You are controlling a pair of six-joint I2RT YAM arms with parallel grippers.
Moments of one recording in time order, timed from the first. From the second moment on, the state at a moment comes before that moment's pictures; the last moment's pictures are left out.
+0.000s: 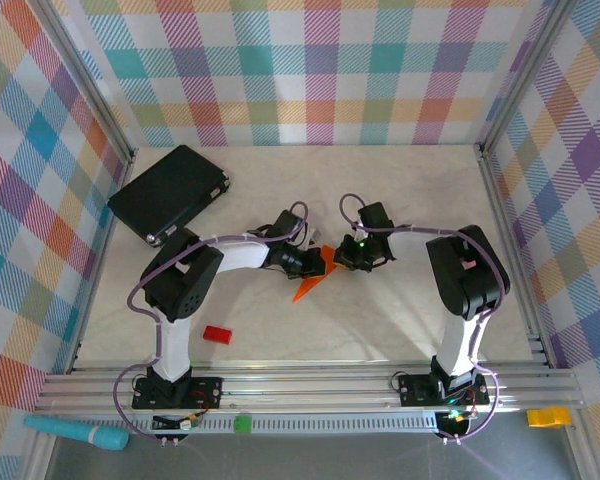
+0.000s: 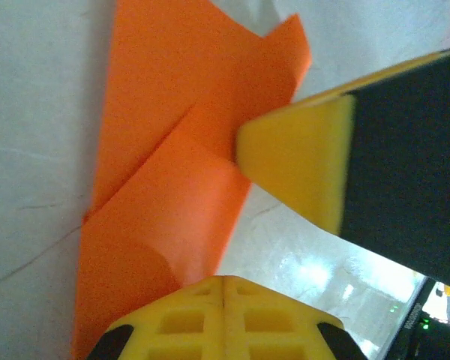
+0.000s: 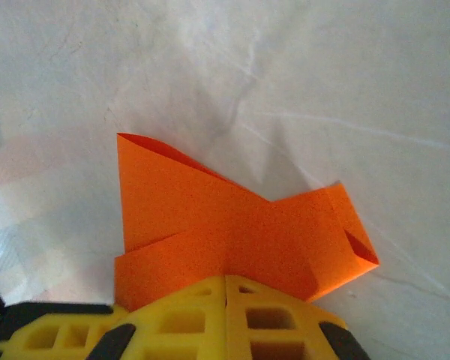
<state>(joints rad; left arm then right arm) -0.64 1.97 1.15 -0.15 0.57 -0.64 0.41 1.87 0.99 -0.21 -0.51 0.72</state>
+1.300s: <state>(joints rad) -0.62 1.73 0.80 -0.12 0.58 -0.66 0.41 1.93 1.15 -0.42 -0.48 0.56</state>
